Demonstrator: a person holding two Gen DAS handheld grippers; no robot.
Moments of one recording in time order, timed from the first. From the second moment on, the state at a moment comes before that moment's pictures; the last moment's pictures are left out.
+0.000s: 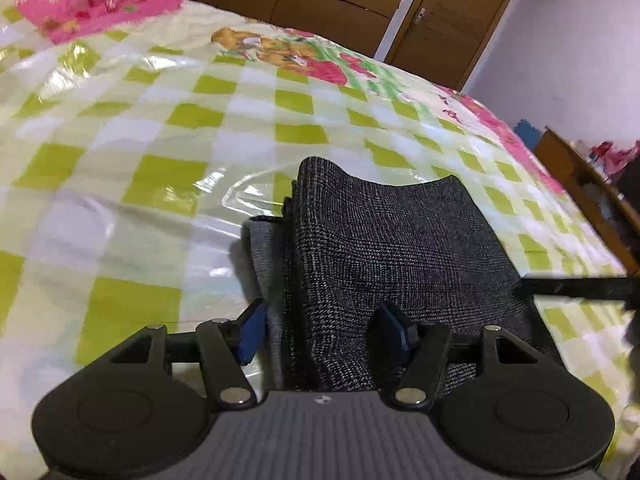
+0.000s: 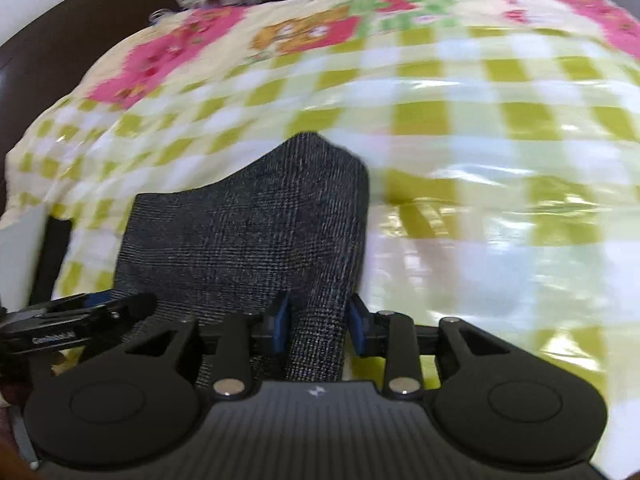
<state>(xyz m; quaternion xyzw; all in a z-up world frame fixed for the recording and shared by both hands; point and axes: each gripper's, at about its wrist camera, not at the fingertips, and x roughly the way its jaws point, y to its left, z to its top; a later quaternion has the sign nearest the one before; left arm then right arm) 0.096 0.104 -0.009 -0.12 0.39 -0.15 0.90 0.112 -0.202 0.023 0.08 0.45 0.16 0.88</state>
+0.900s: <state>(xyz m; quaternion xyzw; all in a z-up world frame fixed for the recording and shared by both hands) 0.000 0.047 0.015 0.02 0.41 -0.09 0.91 -0.009 -0.146 0.028 0.04 0.38 0.16 0.91</state>
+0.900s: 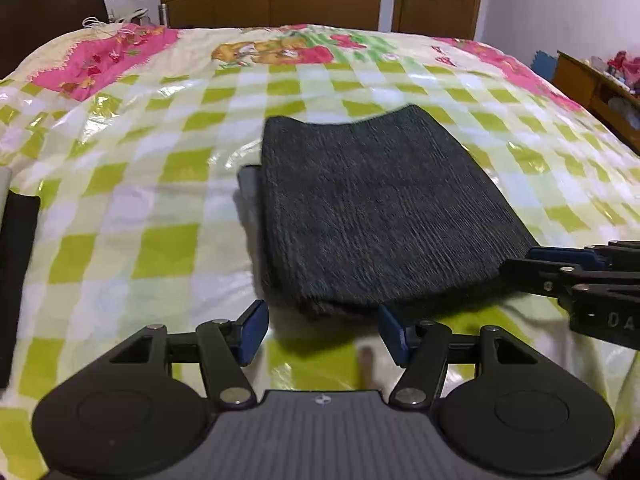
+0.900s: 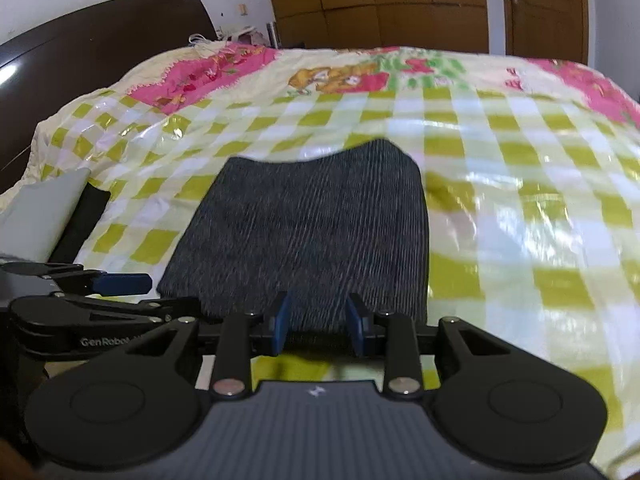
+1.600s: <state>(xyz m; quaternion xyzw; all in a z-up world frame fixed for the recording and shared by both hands) -0.016 0.032 0.008 0.02 0.42 -0.09 0.90 -0.035 -0.151 0.016 0.05 0.38 0.14 0.91</state>
